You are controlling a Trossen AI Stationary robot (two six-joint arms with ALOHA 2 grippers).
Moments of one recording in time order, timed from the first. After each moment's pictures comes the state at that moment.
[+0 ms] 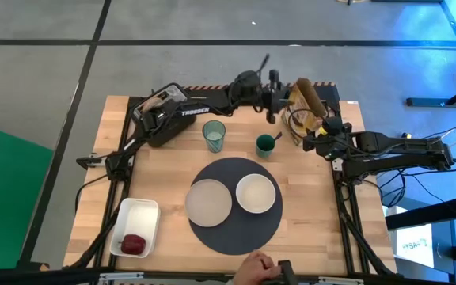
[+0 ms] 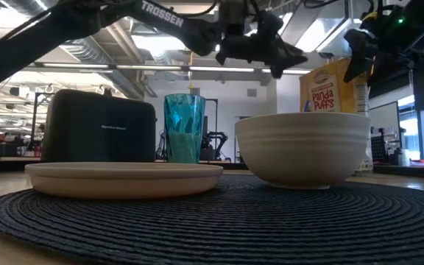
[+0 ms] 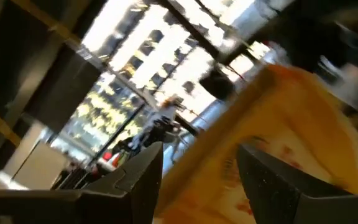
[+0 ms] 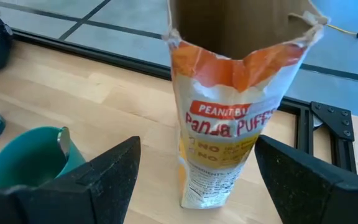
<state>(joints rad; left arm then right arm) 0.40 2.33 2.09 0.23 0.25 0.88 -0.01 0.76 0.75 -0.99 0.84 0.94</state>
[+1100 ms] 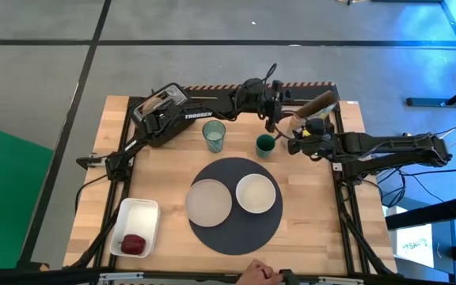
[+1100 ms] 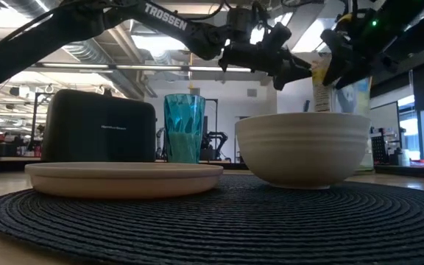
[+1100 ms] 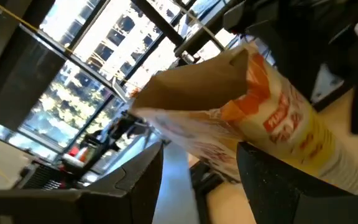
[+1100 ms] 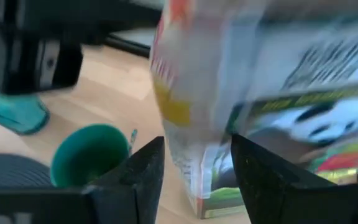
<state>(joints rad) 0.36 2.36 2.08 0.15 0.27 0.83 -0.01 0.93 0.77 -0.75 0.78 0.84</state>
